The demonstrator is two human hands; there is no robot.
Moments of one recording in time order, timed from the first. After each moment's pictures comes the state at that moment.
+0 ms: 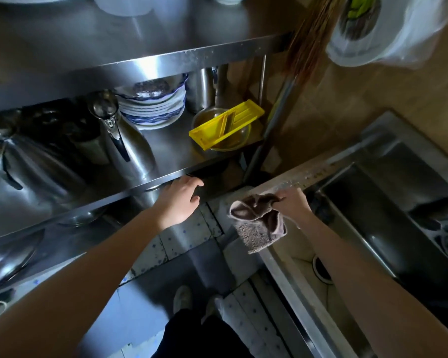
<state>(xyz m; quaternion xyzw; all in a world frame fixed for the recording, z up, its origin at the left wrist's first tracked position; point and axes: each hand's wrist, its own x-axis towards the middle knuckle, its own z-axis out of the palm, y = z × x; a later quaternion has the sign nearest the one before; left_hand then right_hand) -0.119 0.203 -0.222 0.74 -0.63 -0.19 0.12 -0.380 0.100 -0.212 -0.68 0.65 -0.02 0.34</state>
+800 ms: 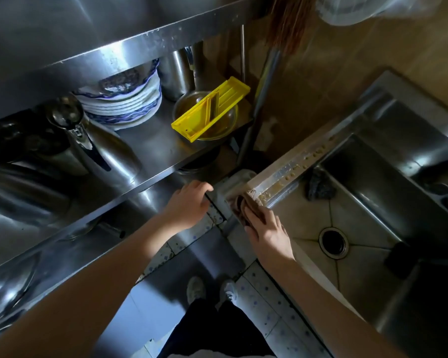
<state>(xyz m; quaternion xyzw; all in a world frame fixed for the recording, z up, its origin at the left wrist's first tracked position) -0.132 0.170 -0.251 0.68 -0.67 -0.29 0.07 -0.357 0.202 -0.269 -0.77 0.60 -0.04 0.22</state>
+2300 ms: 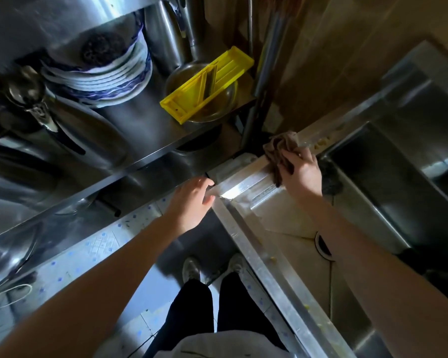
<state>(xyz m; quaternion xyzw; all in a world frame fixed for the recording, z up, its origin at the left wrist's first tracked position) -0.197 0.153 -0.283 0.72 -0.65 -0.22 0.11 -0.436 0.033 -0.295 -0.77 0.60 -0.16 0.15</state>
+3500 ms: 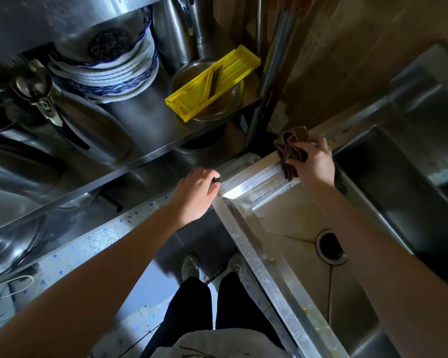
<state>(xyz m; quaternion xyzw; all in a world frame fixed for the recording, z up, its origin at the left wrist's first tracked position) -0.199 0.137 -0.274 0.72 -0.63 -0.25 0.10 -0.452 -0.007 -0.306 -0.74 0.62 -0.18 0.20</state>
